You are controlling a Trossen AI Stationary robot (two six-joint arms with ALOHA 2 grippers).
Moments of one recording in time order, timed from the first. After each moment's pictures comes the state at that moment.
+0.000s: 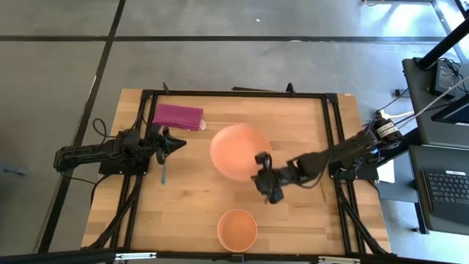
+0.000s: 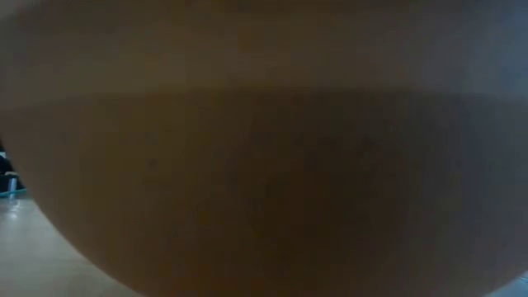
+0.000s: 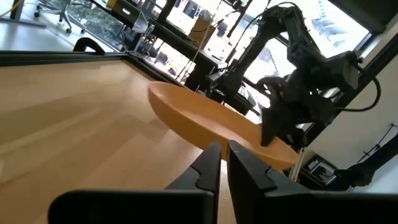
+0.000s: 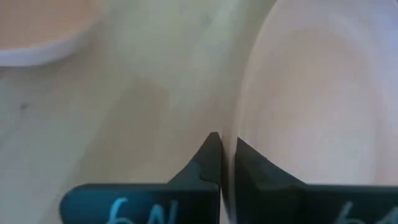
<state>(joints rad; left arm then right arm) 0.16 0.01 0.01 0.01 0.02 -0.60 0.38 1.57 1.05 -0.33 0.33 -0.31</state>
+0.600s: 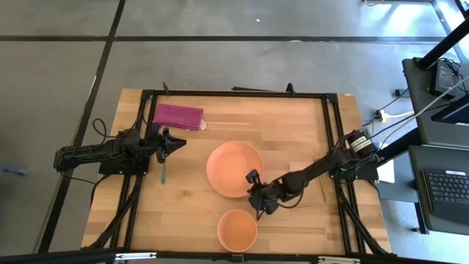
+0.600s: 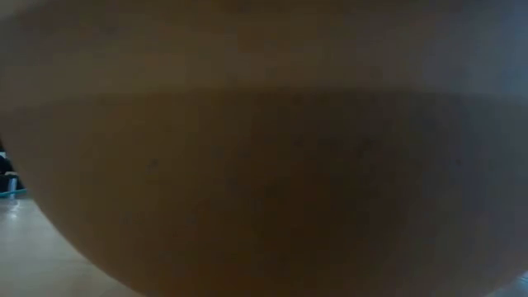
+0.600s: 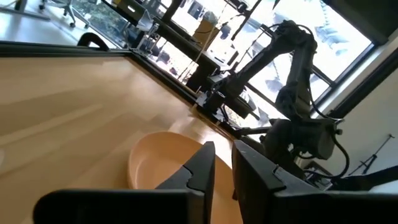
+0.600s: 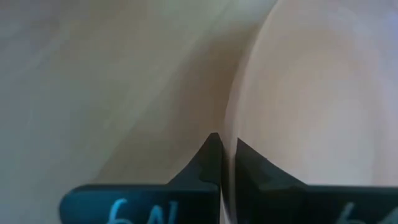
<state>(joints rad) 0.16 0.01 0.01 0.01 0.01 -0.65 0.44 1.89 1.00 -0.09 0.35 -0.40</state>
